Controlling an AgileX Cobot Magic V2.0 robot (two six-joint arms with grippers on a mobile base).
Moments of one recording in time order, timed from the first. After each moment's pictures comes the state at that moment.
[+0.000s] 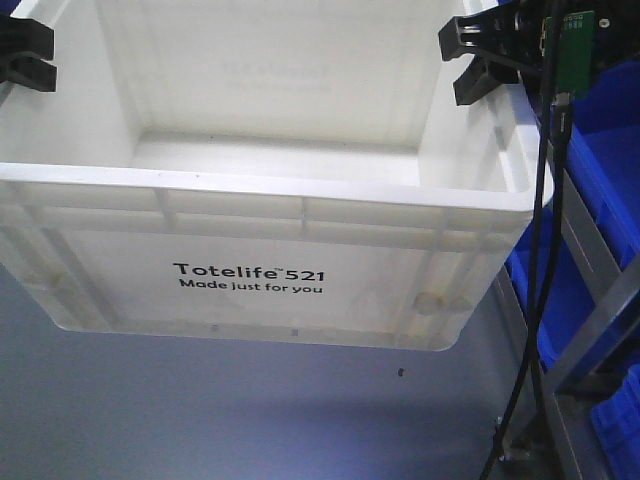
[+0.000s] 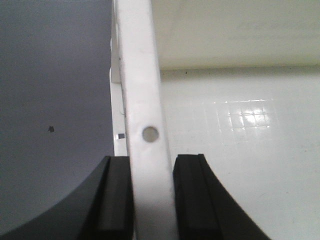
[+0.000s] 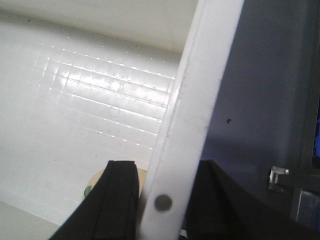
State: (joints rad) left arm -0.10 1.31 -1.44 -0.18 1.05 -0.01; right arm 0.34 1.50 -1.65 0.12 1.23 0.08
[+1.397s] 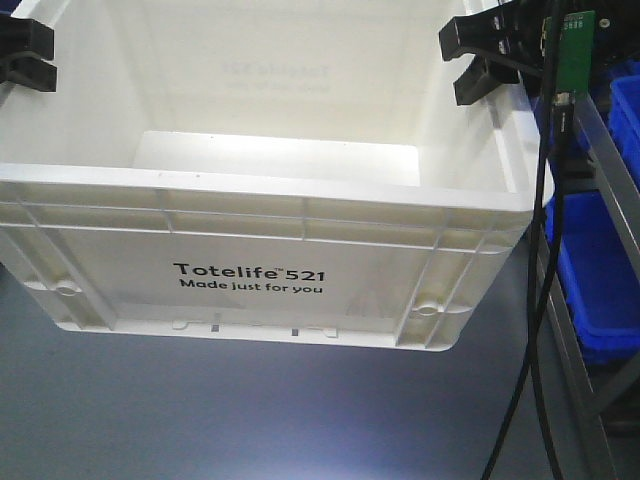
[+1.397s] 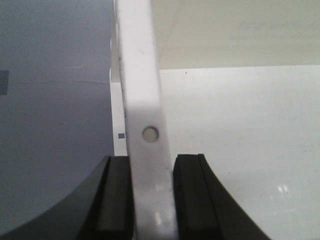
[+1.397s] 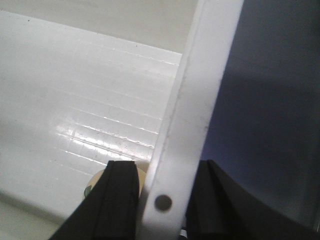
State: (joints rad) left arm -0.10 1.31 -1.44 -0.18 1.05 -0.01; right arm 0.34 1.50 -1.65 0.12 1.23 0.08
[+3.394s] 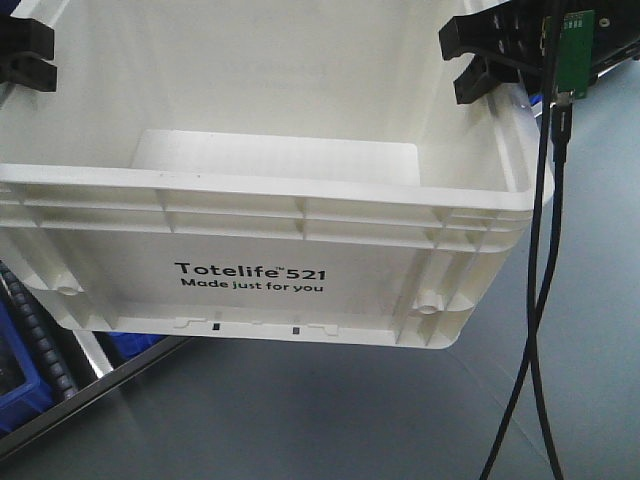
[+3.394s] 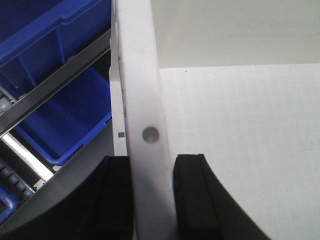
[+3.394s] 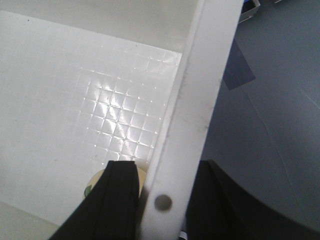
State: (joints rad) left arm -0.10 1.31 -1.44 -0.18 1.05 -0.01; right arm 0.34 1.50 -1.65 0.12 1.23 0.08
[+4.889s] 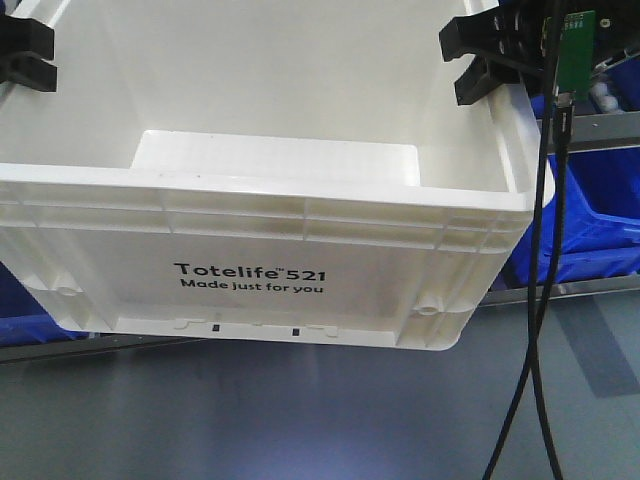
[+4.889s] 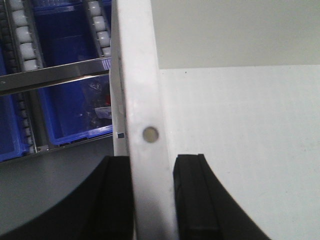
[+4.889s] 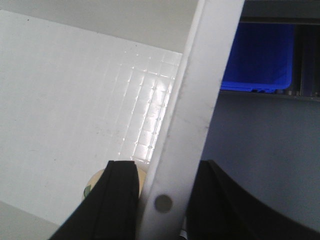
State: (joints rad) left arm -0.10 1.31 -1.44 -0.18 1.05 -0.01; right arm 0.34 1.50 -1.65 0.12 1.23 0.08
